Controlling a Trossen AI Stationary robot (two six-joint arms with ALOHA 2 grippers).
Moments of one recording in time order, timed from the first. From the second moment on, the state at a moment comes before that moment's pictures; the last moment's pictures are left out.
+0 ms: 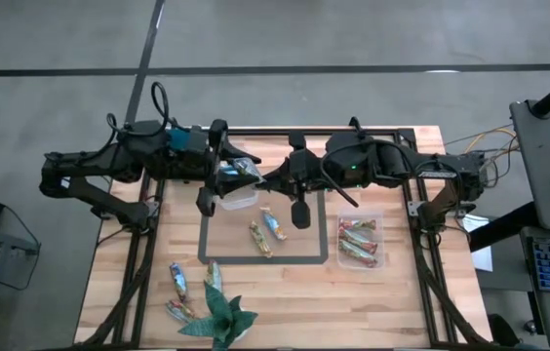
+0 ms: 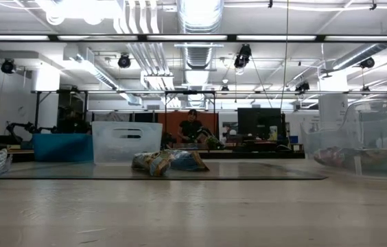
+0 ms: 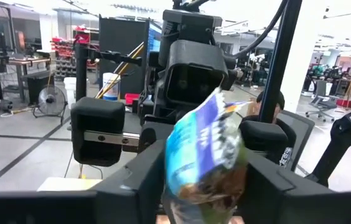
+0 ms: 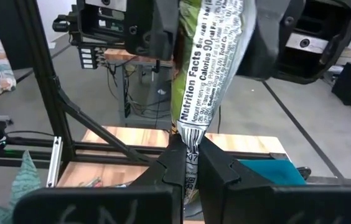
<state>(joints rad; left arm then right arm) -0.09 1.21 1.53 -0.20 -0.02 -0.10 0.13 1.70 2.01 -0.52 0.10 -0.01</state>
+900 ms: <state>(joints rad) -0.06 1.13 1.53 -0.40 -0.09 -0.01 0.12 1.62 2.01 -0.58 0.19 -0.06</state>
